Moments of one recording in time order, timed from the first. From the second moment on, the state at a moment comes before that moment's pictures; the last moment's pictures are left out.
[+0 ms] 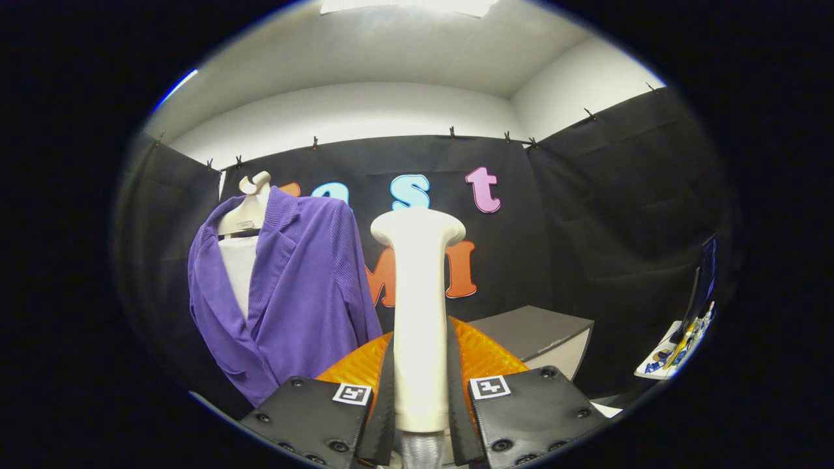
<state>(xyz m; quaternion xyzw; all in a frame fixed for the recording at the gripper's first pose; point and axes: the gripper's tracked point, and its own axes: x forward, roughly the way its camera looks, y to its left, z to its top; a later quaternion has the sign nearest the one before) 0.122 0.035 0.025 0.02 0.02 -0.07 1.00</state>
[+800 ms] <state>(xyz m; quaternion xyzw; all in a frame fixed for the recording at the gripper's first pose) 0.121 0.182 0.006 -0.01 0.00 0.01 1.00</state>
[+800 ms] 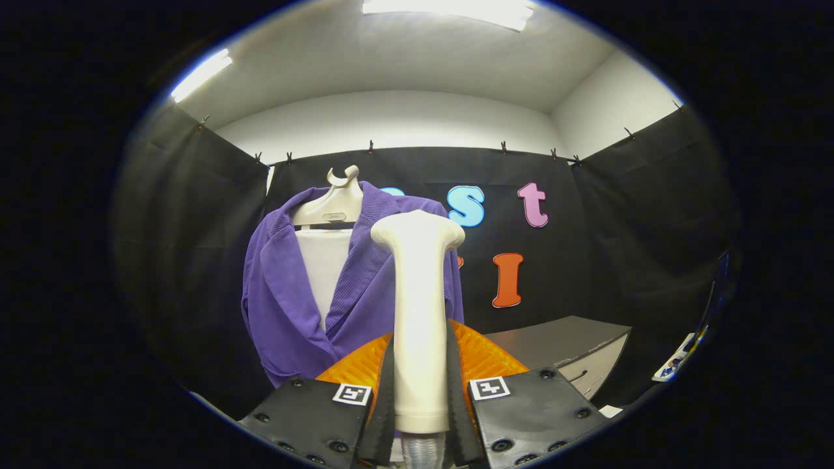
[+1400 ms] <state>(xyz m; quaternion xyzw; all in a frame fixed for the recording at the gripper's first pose) 0.156 0.246 -0.018 -0.02 0.01 -0.04 1.00</state>
